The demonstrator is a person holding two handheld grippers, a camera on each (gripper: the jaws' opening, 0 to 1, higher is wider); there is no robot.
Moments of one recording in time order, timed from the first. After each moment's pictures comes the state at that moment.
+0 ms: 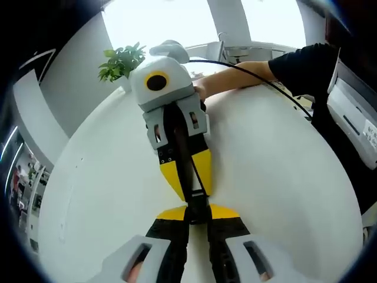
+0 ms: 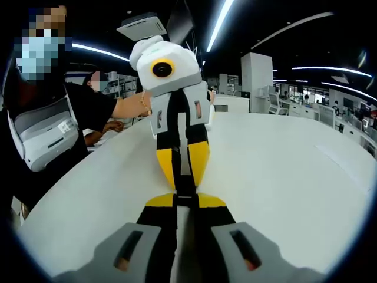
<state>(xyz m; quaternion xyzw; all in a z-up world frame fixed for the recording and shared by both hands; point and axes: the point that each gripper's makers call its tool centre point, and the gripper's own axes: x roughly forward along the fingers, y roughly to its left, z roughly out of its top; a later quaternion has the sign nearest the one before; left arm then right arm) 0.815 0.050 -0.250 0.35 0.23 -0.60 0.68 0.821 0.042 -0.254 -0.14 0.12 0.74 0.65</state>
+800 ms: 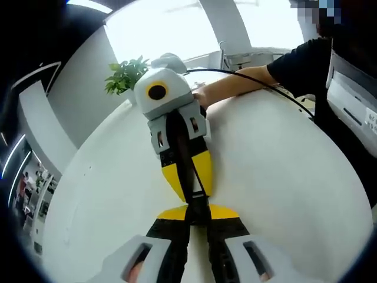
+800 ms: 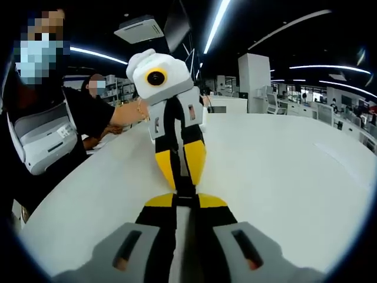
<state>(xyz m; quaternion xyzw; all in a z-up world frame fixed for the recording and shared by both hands) 0.811 0.052 -0.251 0.34 0.18 -0.60 0.70 0.816 0.043 -0.253 -0.12 0.13 0.73 0.65</state>
